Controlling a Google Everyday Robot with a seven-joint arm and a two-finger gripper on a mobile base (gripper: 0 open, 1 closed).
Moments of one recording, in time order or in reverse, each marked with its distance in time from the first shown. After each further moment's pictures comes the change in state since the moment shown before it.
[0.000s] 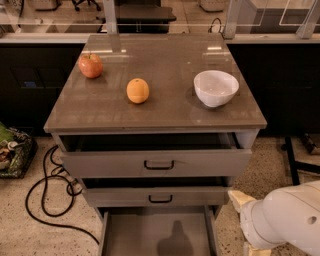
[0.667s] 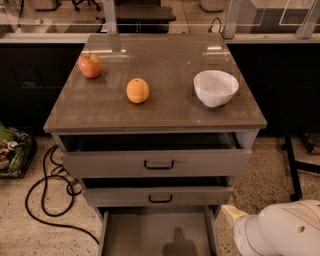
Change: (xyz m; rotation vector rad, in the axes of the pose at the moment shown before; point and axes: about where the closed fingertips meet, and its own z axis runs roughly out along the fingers) arm -0.011 0.030 0.051 -0.044 -0.085 0.030
